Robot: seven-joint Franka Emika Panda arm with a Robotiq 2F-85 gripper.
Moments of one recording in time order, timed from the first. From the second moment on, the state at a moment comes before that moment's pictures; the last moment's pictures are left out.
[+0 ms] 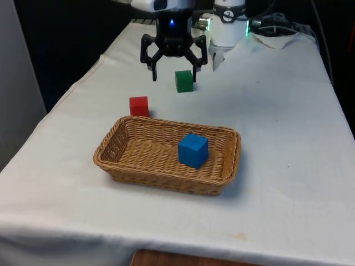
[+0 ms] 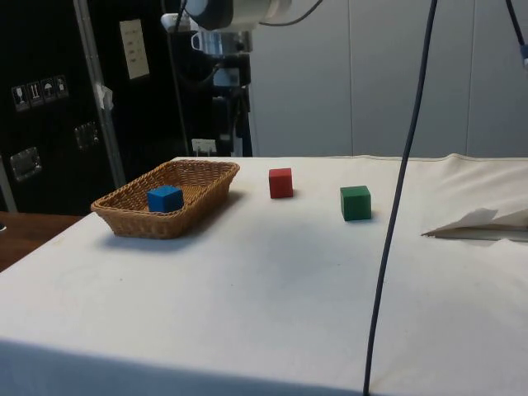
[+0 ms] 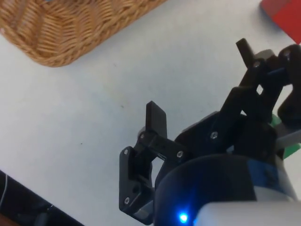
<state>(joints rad) 0.73 0.50 -0.95 -2.04 0.55 2.34 -0.64</state>
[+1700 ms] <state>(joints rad) 0.61 0.79 -1.03 -2.07 1.03 2.33 -1.35</state>
